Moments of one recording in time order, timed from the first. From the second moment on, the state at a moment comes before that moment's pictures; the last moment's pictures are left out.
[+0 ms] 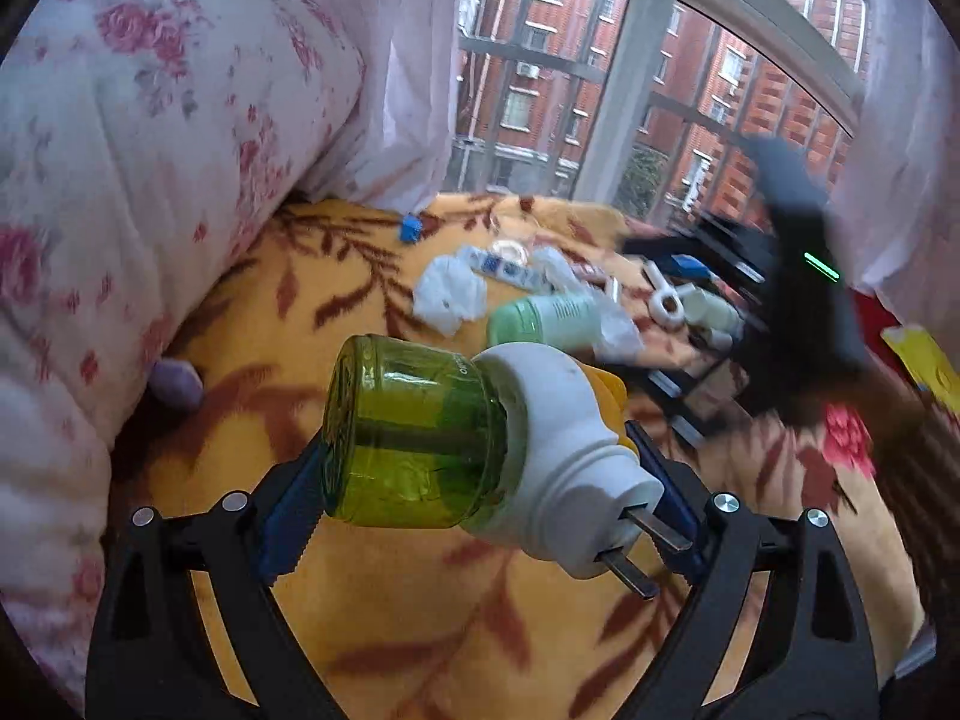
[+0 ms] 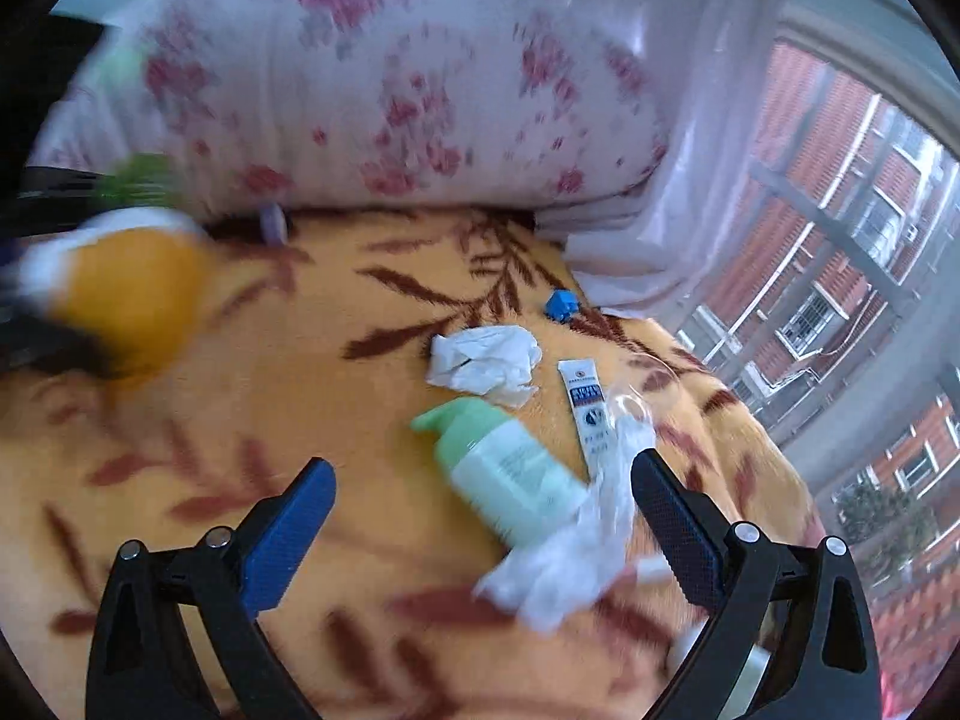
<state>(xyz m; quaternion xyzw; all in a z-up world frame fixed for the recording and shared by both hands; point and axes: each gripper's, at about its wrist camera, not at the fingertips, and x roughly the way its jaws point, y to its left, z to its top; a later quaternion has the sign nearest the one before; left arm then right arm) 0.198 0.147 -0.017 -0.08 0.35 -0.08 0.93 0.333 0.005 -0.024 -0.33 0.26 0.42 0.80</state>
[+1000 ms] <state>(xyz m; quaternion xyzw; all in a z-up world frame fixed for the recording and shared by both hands) 0.067 0.104 -0.008 -0.09 0.37 -0.17 0.91 0.210 -0.038 0.012 -0.14 0.40 0.38 0.82</state>
